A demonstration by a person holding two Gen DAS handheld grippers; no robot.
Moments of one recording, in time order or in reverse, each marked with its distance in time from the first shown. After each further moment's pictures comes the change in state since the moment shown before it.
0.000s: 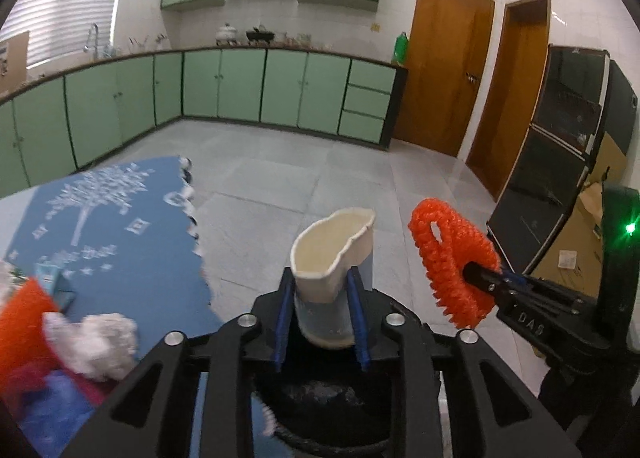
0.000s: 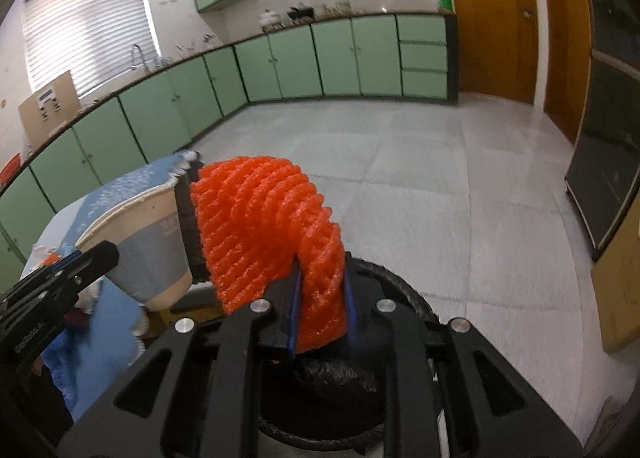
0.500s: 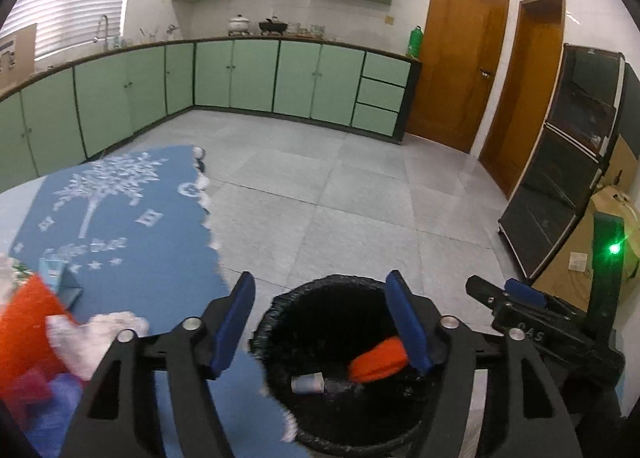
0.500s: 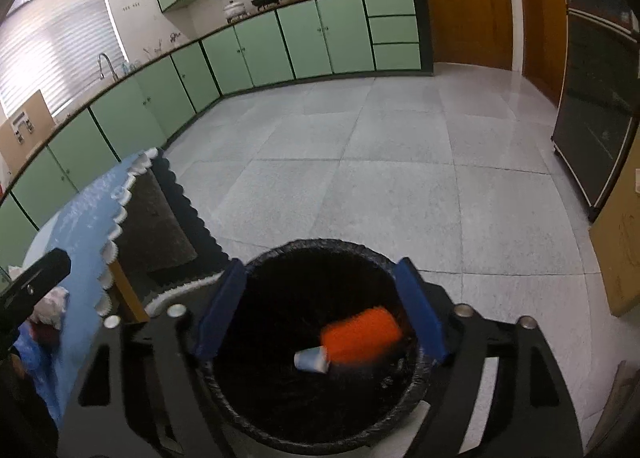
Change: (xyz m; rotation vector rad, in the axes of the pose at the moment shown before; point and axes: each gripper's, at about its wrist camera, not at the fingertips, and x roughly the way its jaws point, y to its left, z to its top) left arm -0.006 0.022 0.000 -0.029 0.015 0.047; right arm 0.019 -0.010 -0.002 0.094 0.011 -0.031
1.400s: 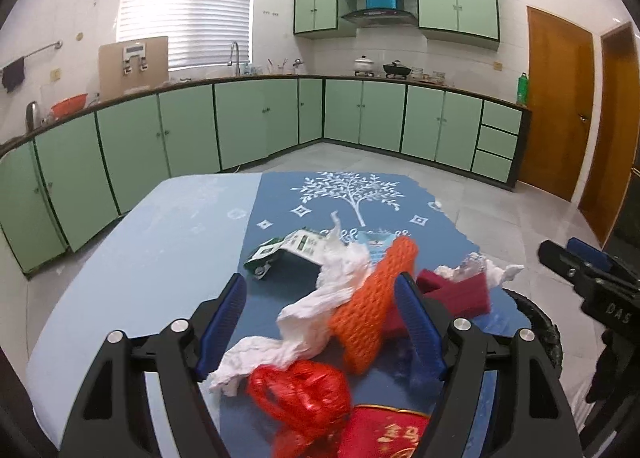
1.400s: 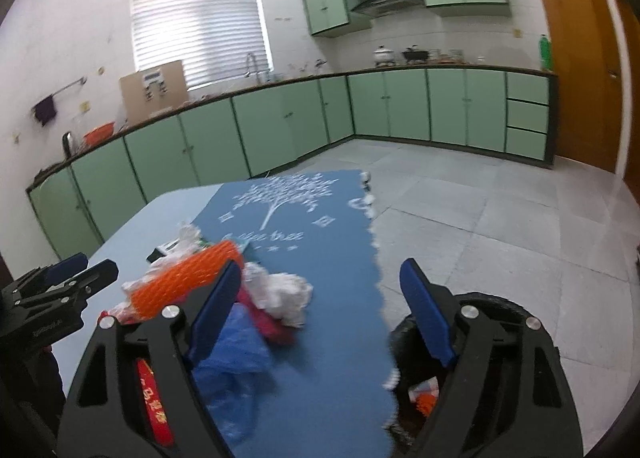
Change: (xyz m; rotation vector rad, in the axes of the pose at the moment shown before) left arm -0.173 0.182 -0.061 -0.128 -0.148 0.399; right arm -0.081 0.217 -0.042 -0.343 -0.152 0.347
